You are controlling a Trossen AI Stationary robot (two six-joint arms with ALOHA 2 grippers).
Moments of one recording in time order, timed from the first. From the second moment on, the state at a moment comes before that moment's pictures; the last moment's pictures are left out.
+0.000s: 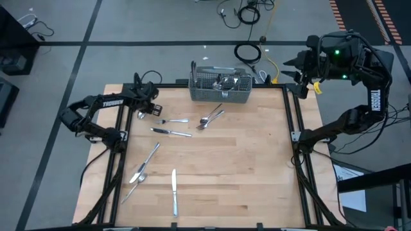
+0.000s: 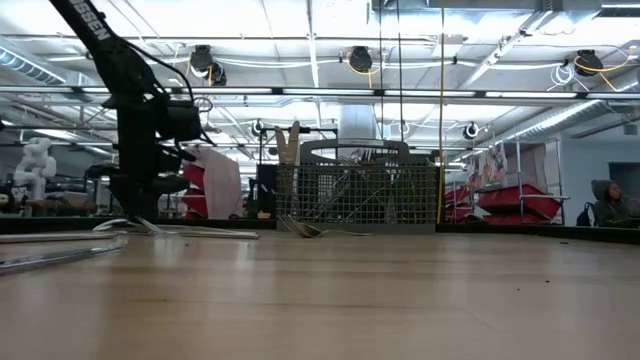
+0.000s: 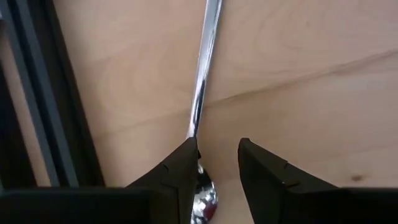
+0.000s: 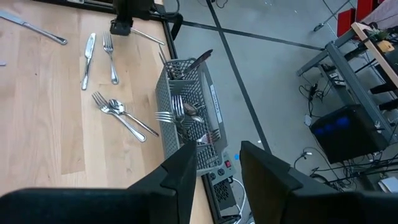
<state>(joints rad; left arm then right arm) 0.89 1.42 0.63 -0.54 -0.25 -0.33 -0.47 1.36 2.33 -1.57 0.12 -0.40</state>
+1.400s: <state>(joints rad) 0.82 1.51 0.68 -0.61 -0.65 -0.60 -0.47 1.36 2.33 -1.57 0.05 -0.41</state>
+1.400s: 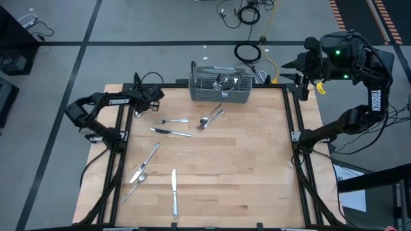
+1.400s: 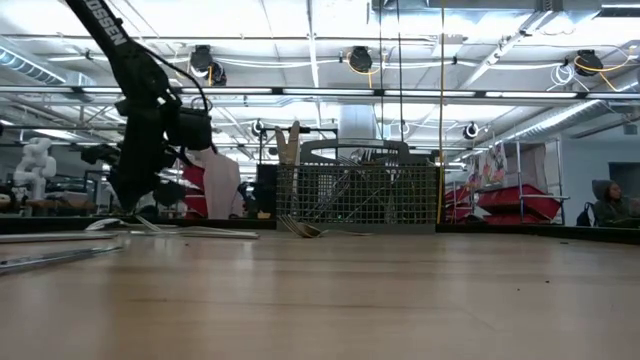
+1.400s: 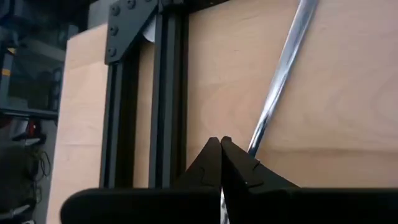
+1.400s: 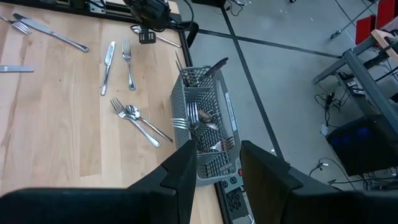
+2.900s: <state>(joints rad) 0.57 1.36 0.70 -0.56 -0.10 -0.27 -0.47 1.36 2.33 -1.56 -0.08 -0.43</state>
